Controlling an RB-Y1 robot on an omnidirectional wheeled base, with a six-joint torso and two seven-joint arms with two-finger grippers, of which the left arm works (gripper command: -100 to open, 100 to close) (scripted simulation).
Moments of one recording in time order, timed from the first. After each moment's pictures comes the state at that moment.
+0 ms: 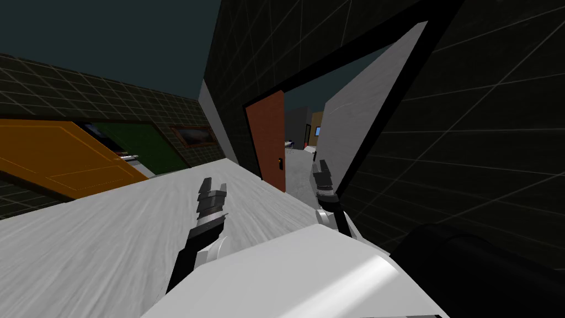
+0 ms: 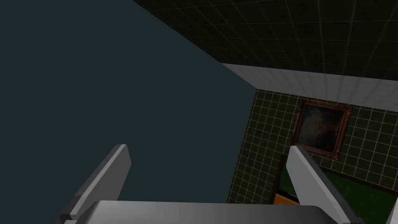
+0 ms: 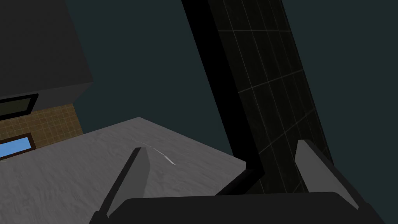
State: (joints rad) arm 0.48 -0.04 -0.01 -2.22 0.06 -0.38 -0.13
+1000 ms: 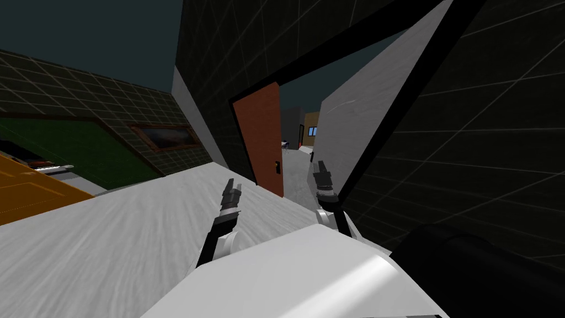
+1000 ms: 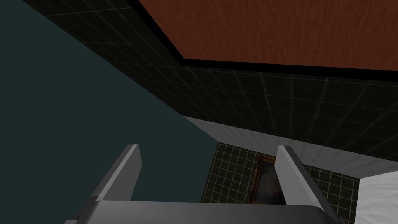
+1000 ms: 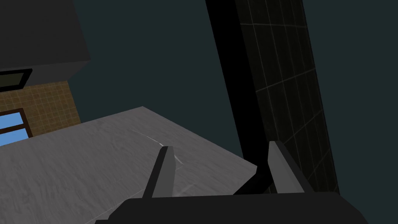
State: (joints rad) arm 0.39 0.03 -0.09 -2.04 0.05 -0.36 -0.09
